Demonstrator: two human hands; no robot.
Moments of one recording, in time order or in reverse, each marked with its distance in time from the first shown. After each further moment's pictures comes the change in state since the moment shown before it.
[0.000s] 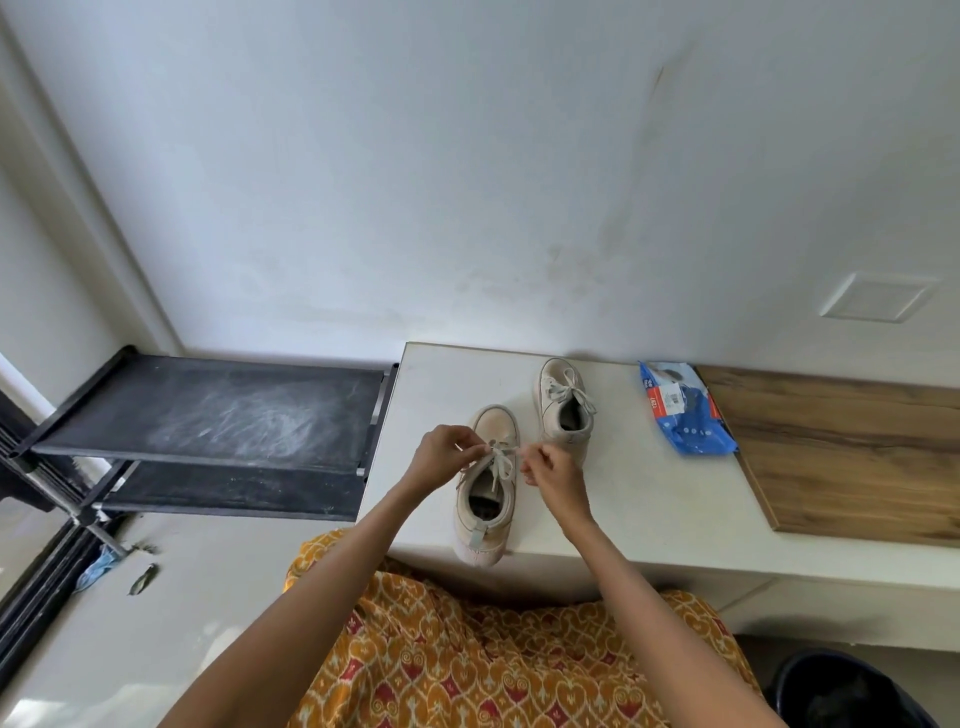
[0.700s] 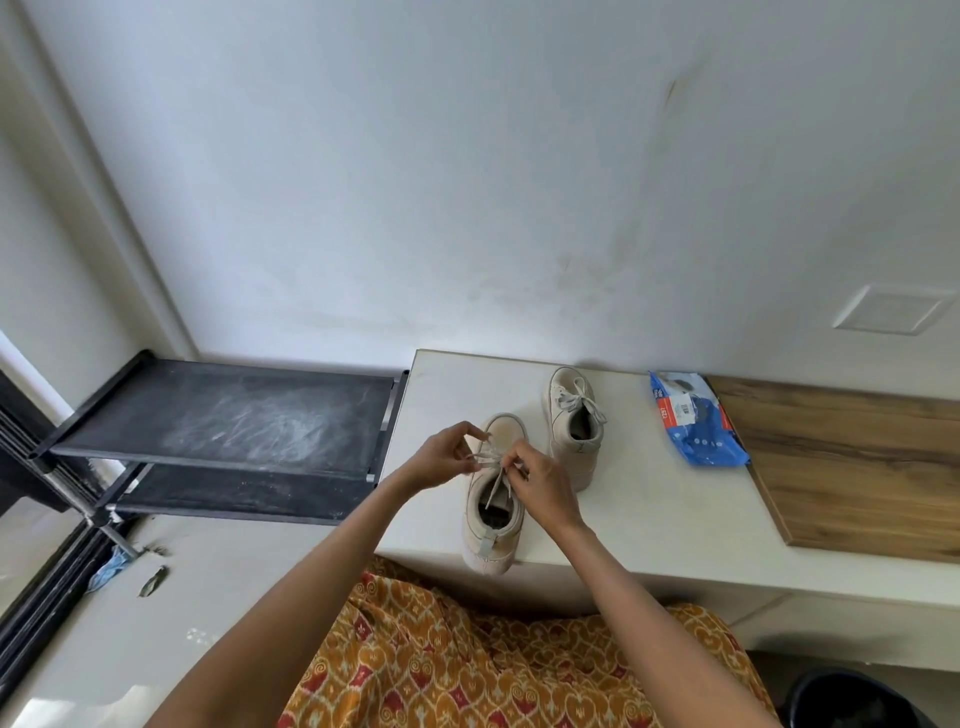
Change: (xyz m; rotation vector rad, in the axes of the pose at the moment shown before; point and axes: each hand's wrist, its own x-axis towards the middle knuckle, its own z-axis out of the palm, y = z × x) left_hand 0.006 -0.011 -0.025 -0.051 -0.227 0.035; right_hand 0.004 -0.009 0.021 -0.453 -0.040 -0.373
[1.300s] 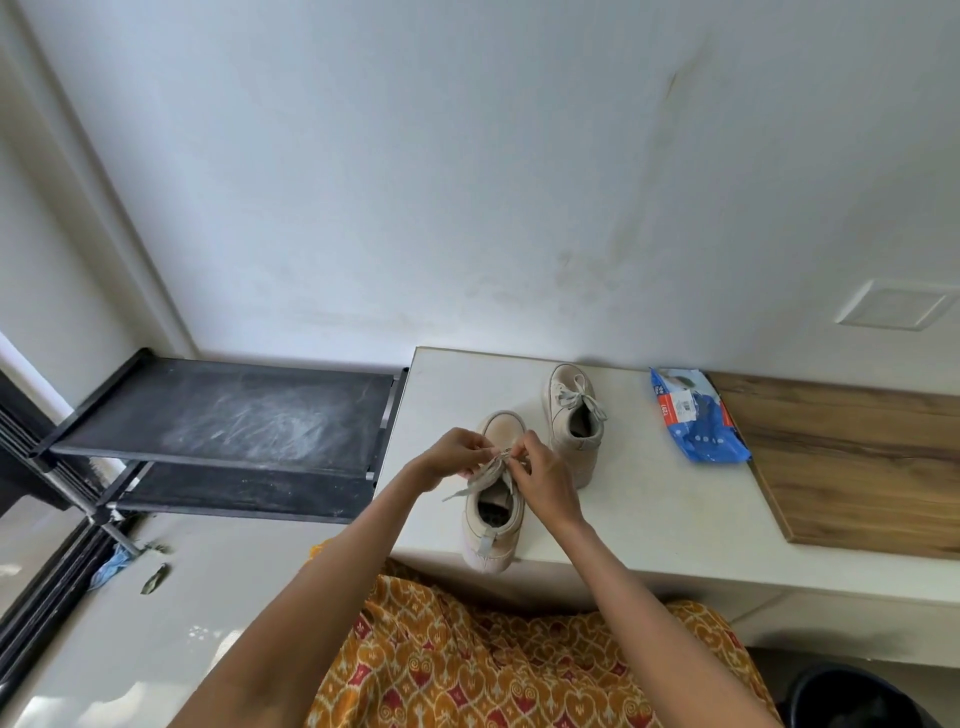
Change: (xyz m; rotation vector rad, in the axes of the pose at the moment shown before) left_hand 0.008 0.018 0.011 -0.233 -0.080 -0.201; right_hand 0.002 -0.004 -0.005 0.008 0.024 0.051
